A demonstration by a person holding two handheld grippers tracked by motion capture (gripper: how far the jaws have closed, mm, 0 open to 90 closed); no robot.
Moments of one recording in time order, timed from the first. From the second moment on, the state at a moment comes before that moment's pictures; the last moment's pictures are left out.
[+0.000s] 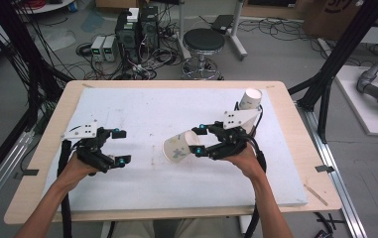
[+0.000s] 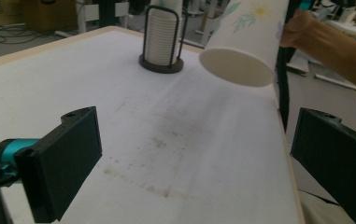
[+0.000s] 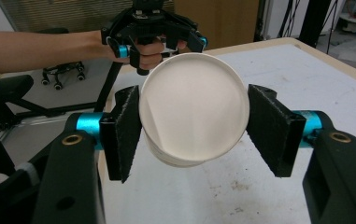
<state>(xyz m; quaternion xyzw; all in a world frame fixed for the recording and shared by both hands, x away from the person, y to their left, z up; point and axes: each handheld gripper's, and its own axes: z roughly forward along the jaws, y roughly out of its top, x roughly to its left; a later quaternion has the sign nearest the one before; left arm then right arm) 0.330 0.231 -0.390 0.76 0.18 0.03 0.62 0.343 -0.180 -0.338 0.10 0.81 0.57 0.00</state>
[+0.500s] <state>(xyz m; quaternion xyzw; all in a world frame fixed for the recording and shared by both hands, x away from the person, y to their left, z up) 0.338 0.185 -0.377 0.75 0.12 -0.02 0.65 0.342 -0.165 -0.336 0.08 0.81 0.58 -0.01</state>
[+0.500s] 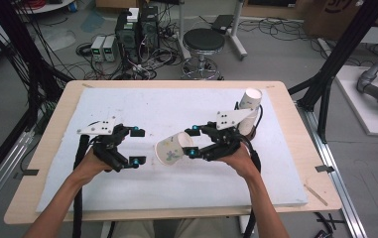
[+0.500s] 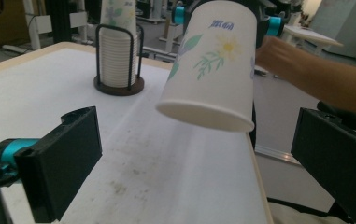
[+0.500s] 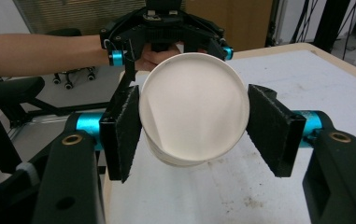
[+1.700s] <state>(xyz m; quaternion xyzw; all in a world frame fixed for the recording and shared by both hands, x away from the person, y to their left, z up) 0.347 0.122 -0.376 0.77 0.06 -0.08 0.63 0.337 -0.154 -0.333 0.05 0.80 0.59 -0.03</state>
